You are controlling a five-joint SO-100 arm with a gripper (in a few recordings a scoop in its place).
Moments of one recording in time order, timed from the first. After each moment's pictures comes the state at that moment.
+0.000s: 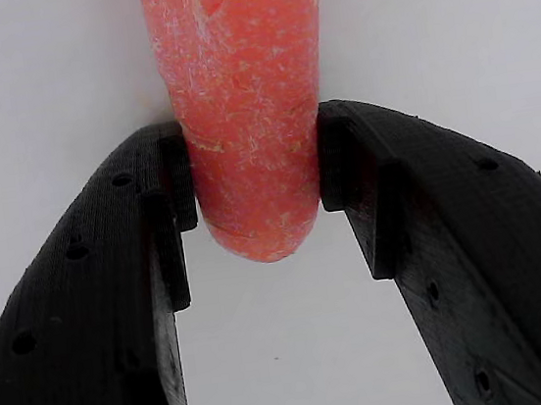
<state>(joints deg) 85.5 65.7 75.8 67.4 -27.8</state>
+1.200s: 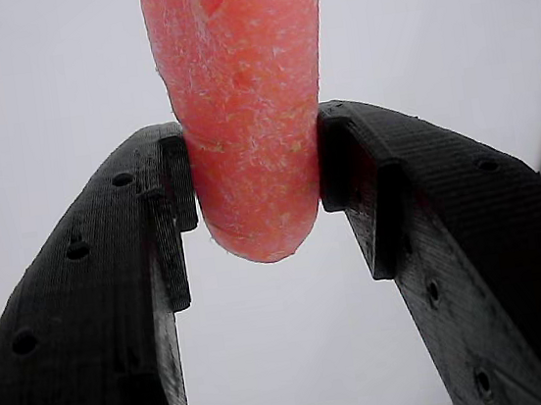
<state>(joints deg) 74.4 74.5 46.0 67.5 -68.8</state>
